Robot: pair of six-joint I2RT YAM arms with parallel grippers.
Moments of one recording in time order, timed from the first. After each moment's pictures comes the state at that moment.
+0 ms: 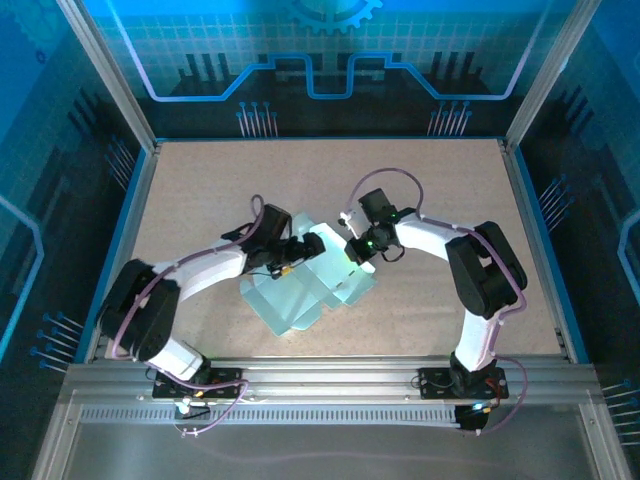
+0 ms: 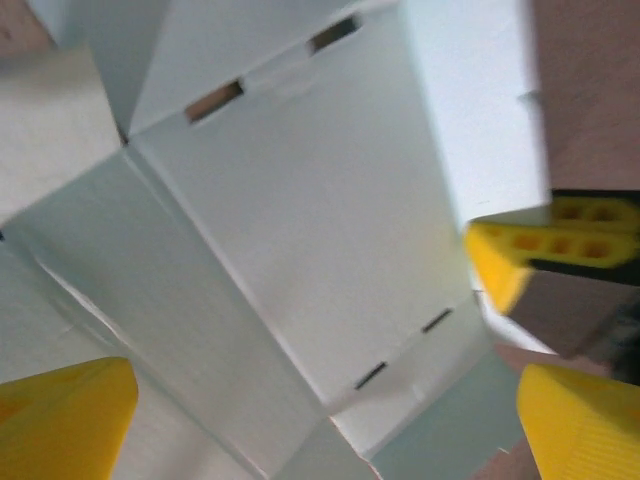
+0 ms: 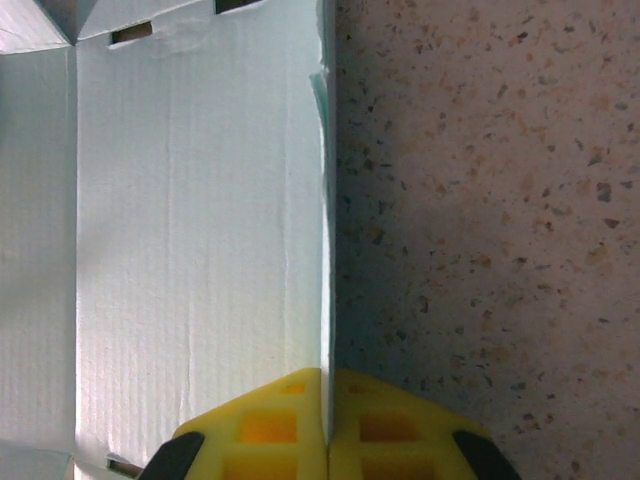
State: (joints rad) left arm -0.49 1.52 0.87 -0.29 0.28 -0.95; right arm 0.49 1.85 1.14 -0.44 -0.31 -0.12
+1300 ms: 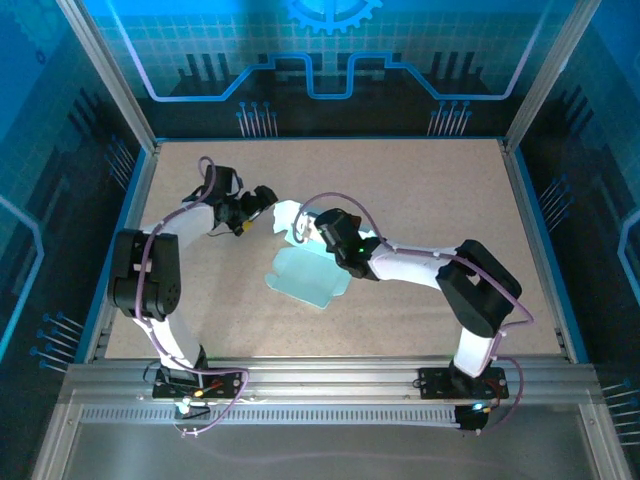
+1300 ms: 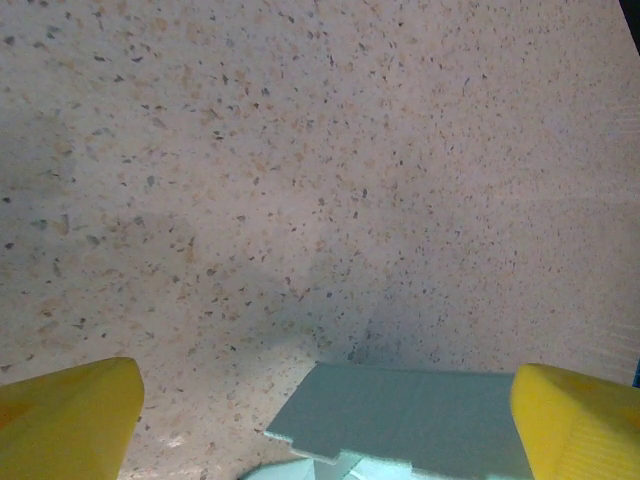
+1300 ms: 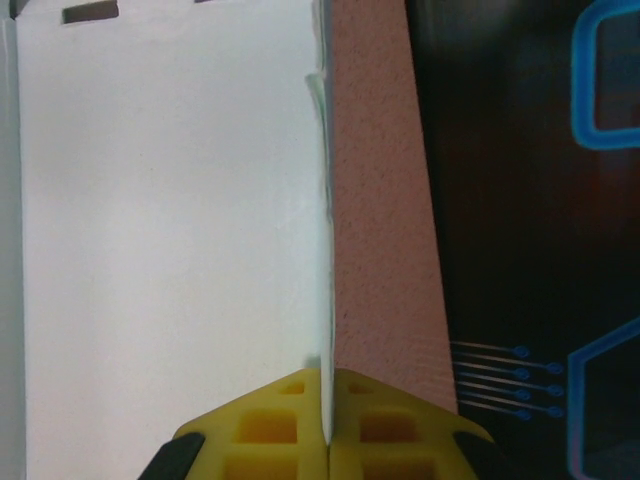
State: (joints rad) left arm -0.06 1.77 1.12 -0.27 0.40 -0.76; right arm 0.82 1.78 1.06 0.07 0.66 -0.87
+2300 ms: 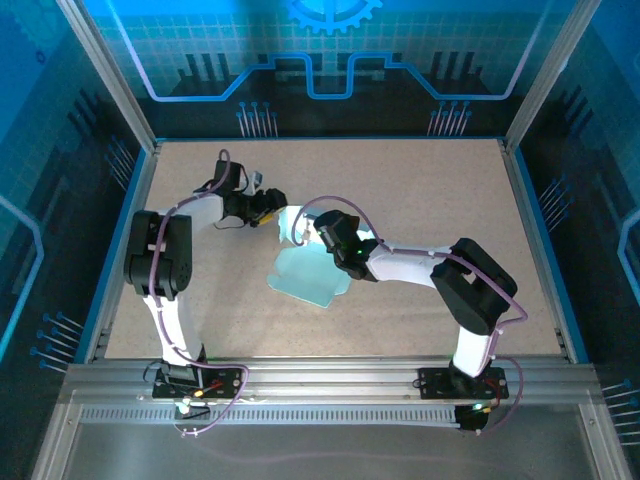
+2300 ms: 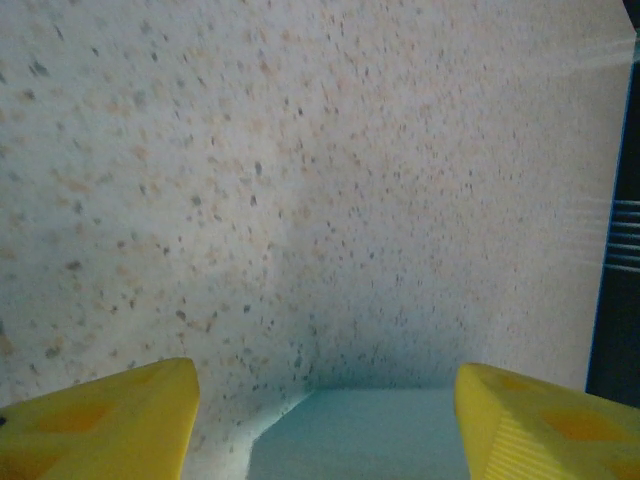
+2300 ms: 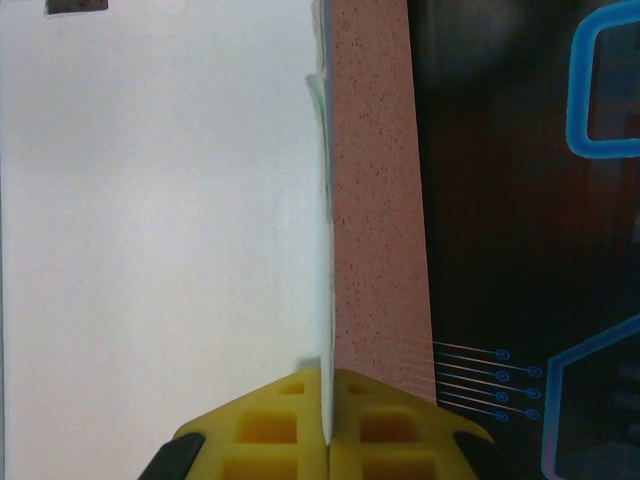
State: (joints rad) left arm -0.07 1.94 1.24 -0.26 0.64 -0.56; right arm 0.82 1.81 1.05 0.10 0.68 -0.92
